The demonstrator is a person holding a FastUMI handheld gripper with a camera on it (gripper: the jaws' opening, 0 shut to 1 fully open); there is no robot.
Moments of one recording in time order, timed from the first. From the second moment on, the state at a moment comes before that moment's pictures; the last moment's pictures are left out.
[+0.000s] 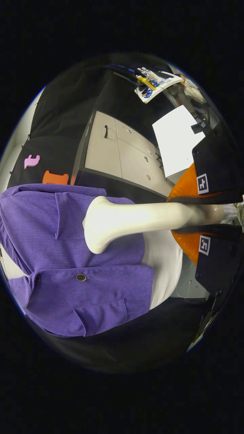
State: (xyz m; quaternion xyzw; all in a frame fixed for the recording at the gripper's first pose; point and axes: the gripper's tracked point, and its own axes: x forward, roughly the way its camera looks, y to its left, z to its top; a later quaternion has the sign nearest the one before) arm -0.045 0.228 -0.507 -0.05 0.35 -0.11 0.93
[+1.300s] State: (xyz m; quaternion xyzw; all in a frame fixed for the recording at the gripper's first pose) arm -0.005 0.332 -0.224 -0.05 0.12 -0.05 0.99
